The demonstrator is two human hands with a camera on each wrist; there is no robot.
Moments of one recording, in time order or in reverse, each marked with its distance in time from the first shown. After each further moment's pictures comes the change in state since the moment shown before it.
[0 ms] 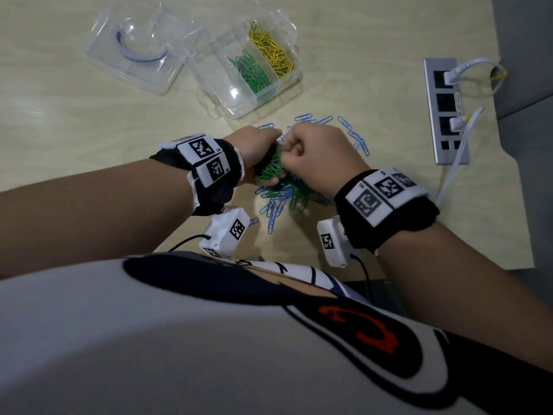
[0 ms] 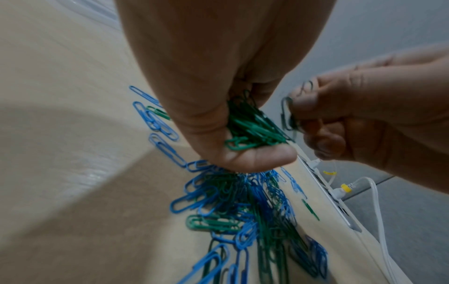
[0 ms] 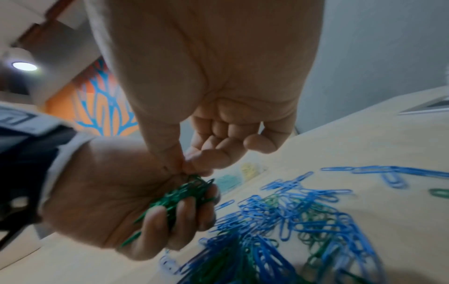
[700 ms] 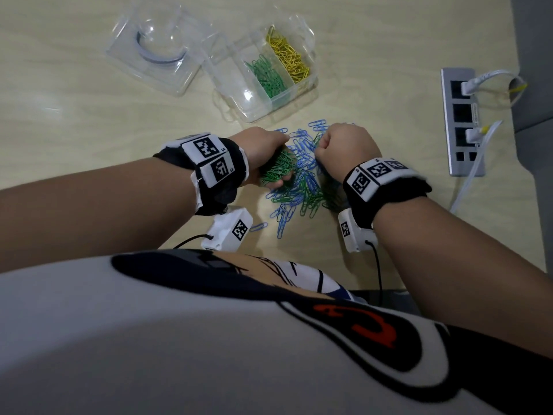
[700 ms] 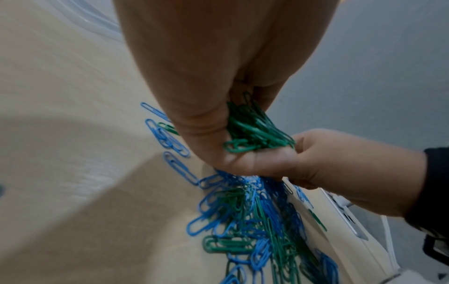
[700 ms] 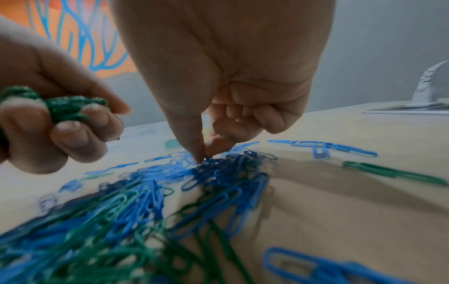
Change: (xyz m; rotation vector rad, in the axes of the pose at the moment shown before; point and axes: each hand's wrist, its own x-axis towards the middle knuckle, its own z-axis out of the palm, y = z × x) left_hand 0.001 0.000 -0.013 -0.002 -0.014 -0.031; right_hand 0.048 0.038 0.008 -0.371 0.010 0.192
